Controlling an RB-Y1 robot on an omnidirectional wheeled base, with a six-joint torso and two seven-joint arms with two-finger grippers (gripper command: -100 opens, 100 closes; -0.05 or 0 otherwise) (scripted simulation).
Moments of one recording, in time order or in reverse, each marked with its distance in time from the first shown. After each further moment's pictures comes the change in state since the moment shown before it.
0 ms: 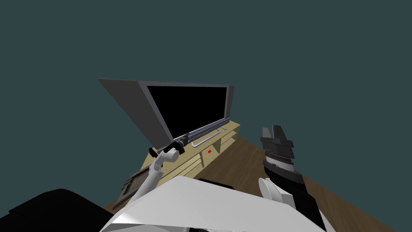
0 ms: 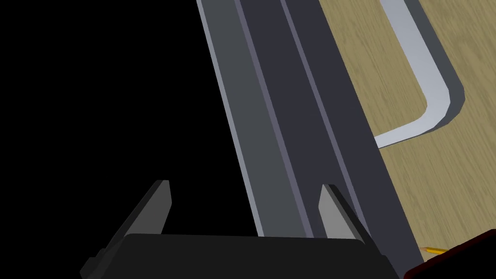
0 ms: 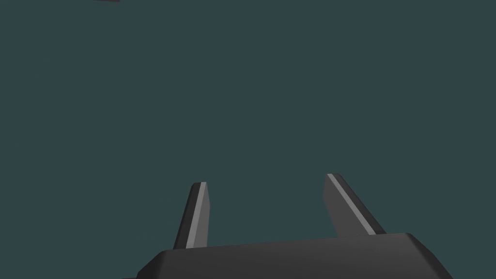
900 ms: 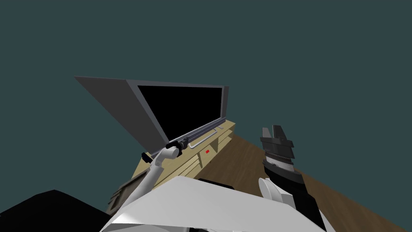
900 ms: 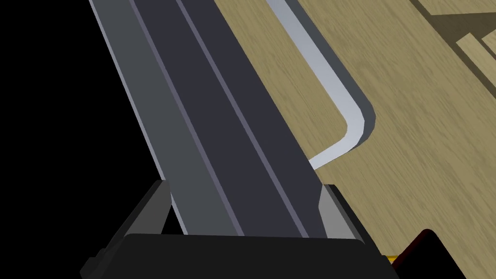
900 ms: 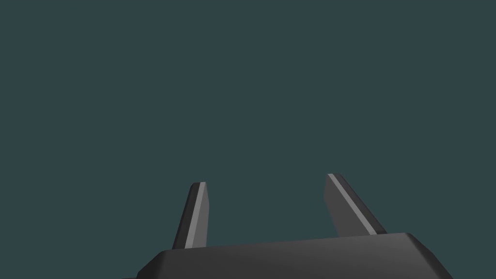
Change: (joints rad) left arm -0.055 0.053 -0.003 0.082 0.063 0.224 -0.041; right arm 0.000 0.000 0.000 0.000 0.000 0.000 0.000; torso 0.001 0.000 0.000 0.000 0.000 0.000
